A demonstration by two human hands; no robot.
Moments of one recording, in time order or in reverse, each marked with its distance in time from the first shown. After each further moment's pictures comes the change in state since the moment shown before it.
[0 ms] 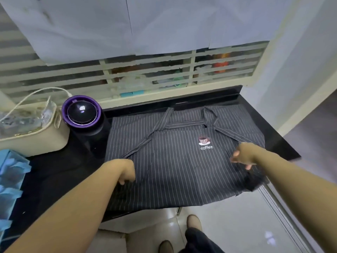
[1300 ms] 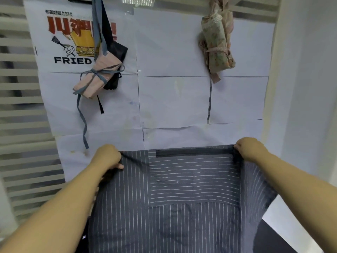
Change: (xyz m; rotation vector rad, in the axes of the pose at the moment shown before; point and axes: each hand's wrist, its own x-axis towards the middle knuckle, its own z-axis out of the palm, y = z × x) left_hand -0.155 -0.028 -0.291 -0.385 1.199 0.016; right_hand -0.049 -0.083 -0.310 -0.286 0.923 -0.108
